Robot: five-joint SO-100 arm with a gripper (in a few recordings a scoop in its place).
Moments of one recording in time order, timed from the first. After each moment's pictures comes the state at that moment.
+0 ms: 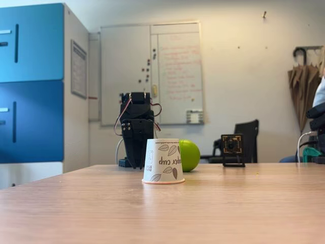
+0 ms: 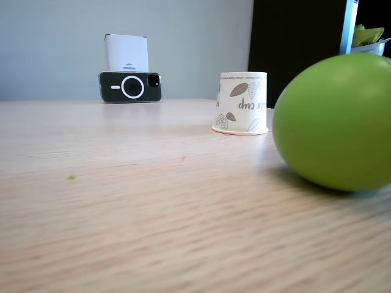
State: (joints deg) arm -1.9 190.3 178.2 79.3 85.3
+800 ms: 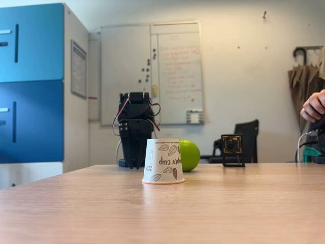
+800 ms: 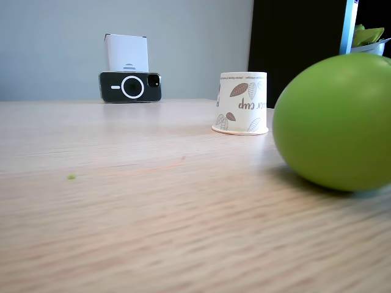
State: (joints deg) arm -0.4 190.0 178.2 79.3 85.3
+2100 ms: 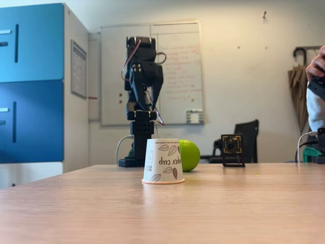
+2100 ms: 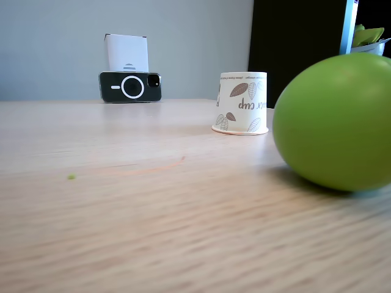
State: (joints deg) arm -33.0 129.4 101.4 102.6 93.6
